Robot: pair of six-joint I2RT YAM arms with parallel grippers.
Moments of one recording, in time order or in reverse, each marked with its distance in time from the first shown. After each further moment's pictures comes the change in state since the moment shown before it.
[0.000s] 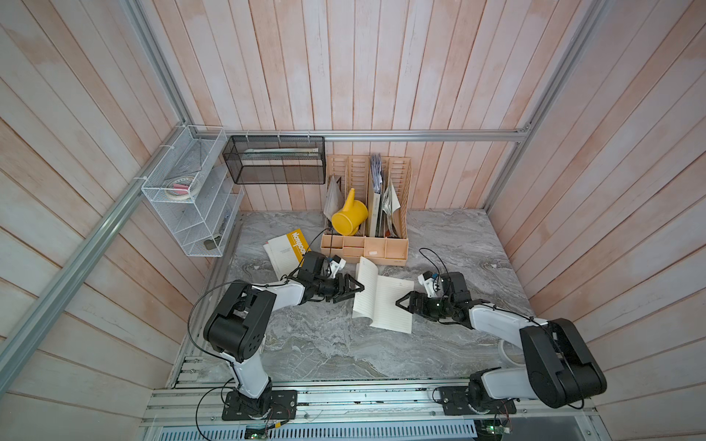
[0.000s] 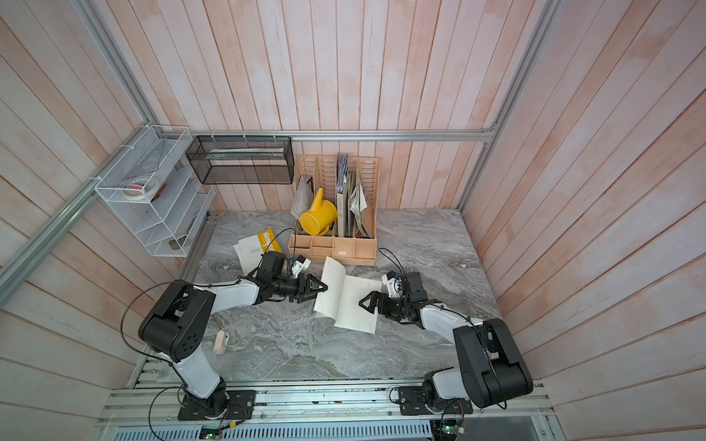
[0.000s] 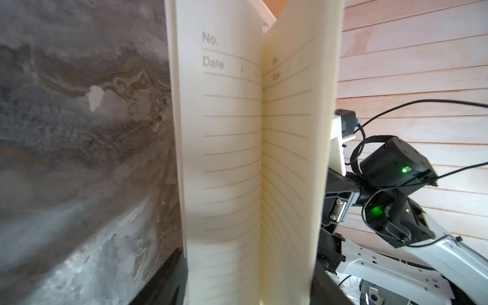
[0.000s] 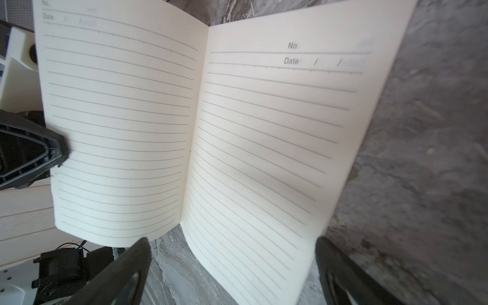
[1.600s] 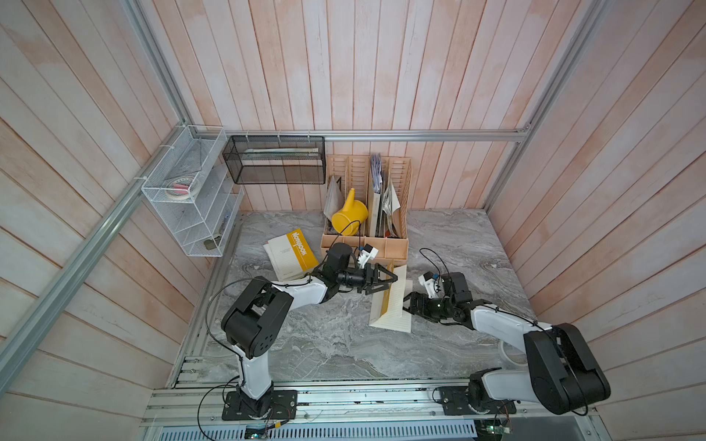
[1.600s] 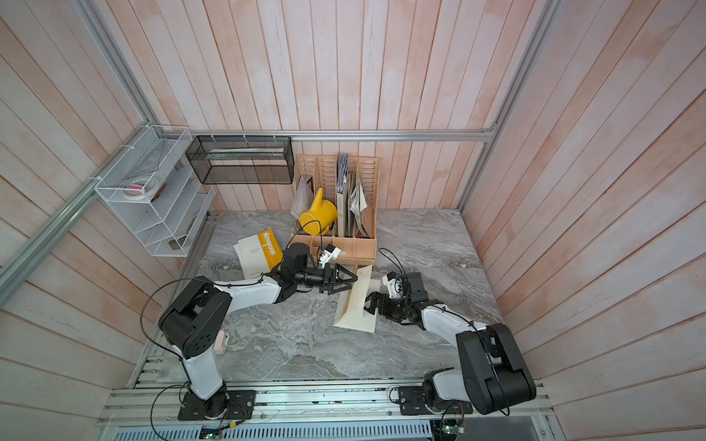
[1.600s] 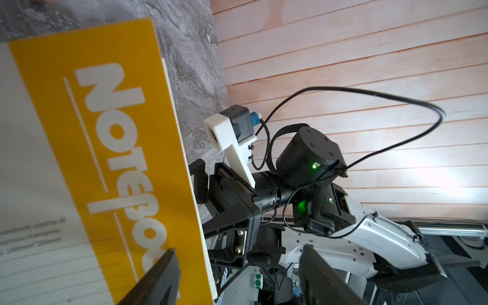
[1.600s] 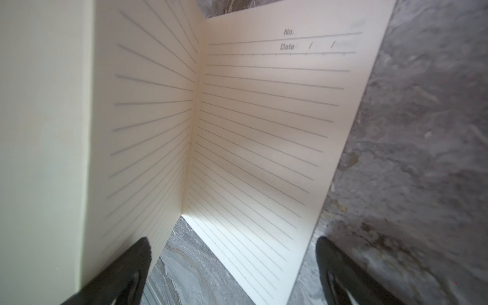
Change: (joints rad) left arm -0.197 0.097 0.164 0.355 0.069 -0.320; right arm 0.000 -0.039 0.004 -0.058 0.002 -0.006
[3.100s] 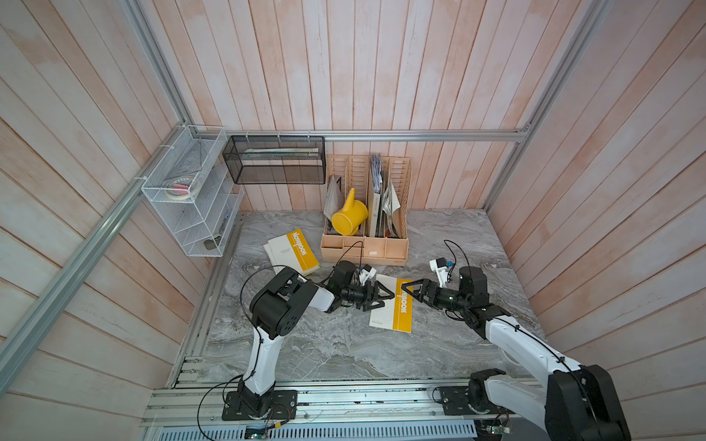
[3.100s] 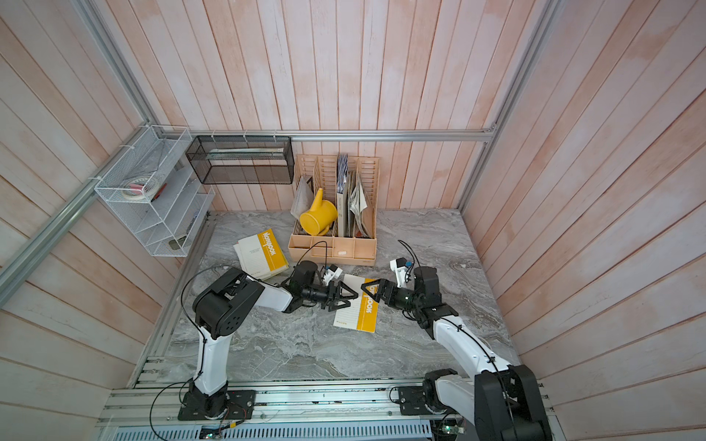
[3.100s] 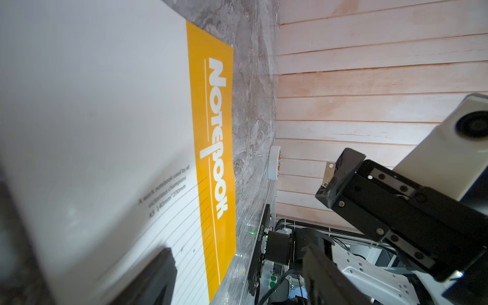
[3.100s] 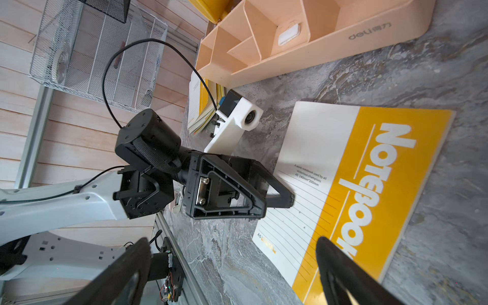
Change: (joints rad) left arm -0.010 0.240 -0.062 0.132 -0.035 0.020; right arm -0.057 -0.216 -0.037 0.192 -0.148 0.174
